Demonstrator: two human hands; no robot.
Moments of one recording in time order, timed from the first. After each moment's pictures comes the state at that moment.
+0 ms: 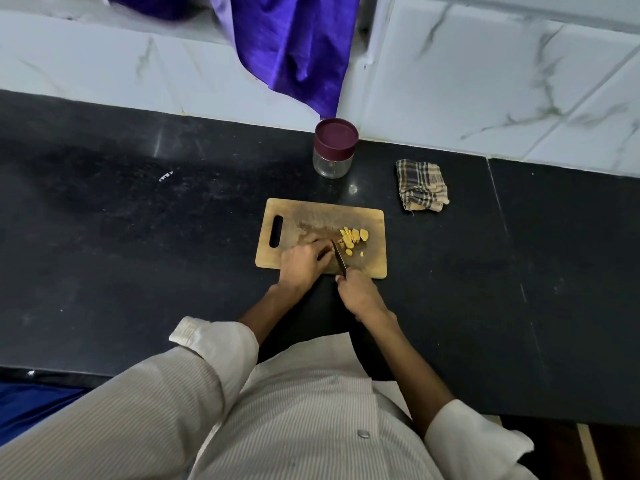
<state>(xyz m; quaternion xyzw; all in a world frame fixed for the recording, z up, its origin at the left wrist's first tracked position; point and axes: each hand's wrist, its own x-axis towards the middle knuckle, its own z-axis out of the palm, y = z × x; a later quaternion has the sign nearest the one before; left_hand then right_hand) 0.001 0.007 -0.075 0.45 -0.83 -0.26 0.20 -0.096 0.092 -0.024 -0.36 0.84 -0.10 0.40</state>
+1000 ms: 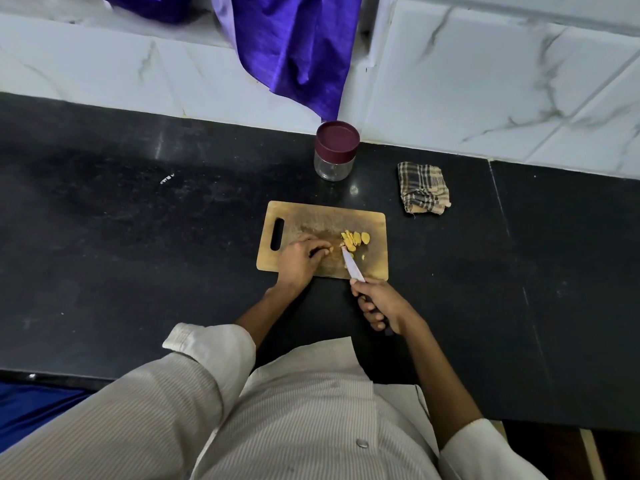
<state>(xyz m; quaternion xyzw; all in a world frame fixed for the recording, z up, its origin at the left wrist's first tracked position) 0.005 -0.003 -0.078 0.46 -0.78 -0.34 0.25 -0.141 0.121 -0.025 -0.19 0.70 -0.26 0.63</state>
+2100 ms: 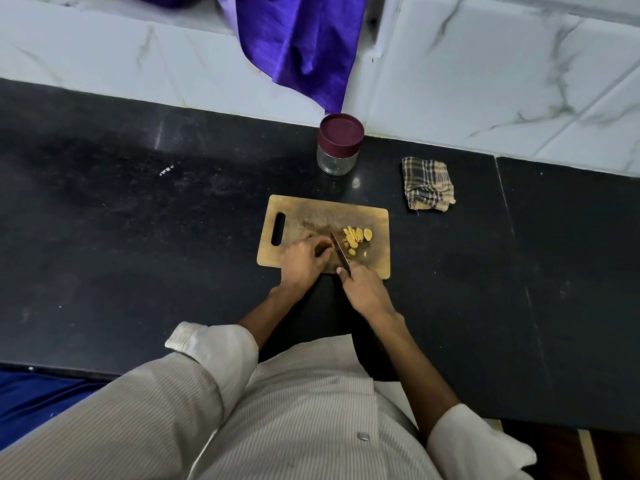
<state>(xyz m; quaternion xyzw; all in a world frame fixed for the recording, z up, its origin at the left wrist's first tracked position) 0.000 0.003 -0.080 0.50 -0.77 -0.31 0.22 -0.107 0.090 -0.032 -0.45 0.82 -0.10 0.33</state>
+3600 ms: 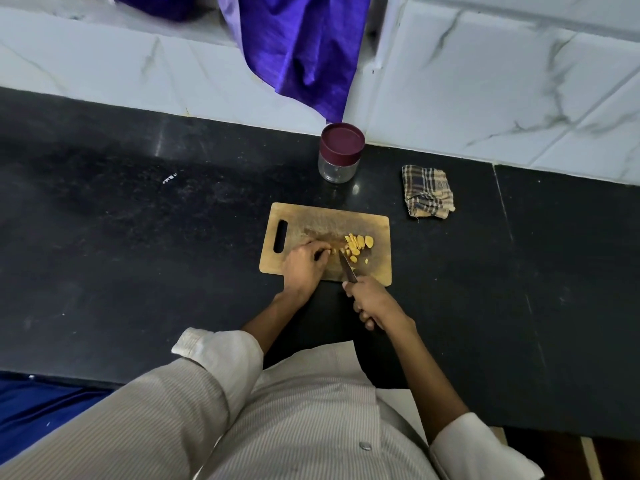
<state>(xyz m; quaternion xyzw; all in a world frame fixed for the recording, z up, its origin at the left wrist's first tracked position) -0.001 0.003 -0.080 0.52 -0.75 -0.32 0.26 -0.111 0.094 -0.009 -0.23 0.80 -0.13 0.54</state>
